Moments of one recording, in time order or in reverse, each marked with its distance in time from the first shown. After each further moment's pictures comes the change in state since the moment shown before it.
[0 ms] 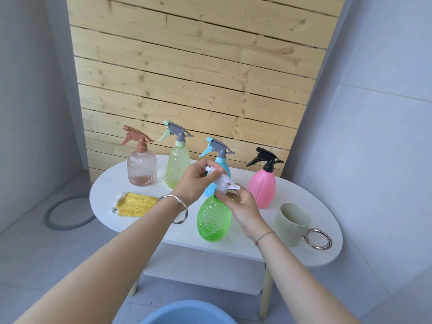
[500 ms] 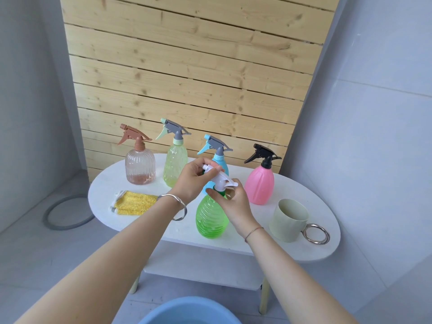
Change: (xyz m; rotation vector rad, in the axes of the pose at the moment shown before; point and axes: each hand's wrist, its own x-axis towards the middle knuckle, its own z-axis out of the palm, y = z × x) left_hand -0.002 -0.001 0.001 0.019 0.027 -0.002; right_hand 0.000 0.004 0.015 -0.050 0.094 -0.048
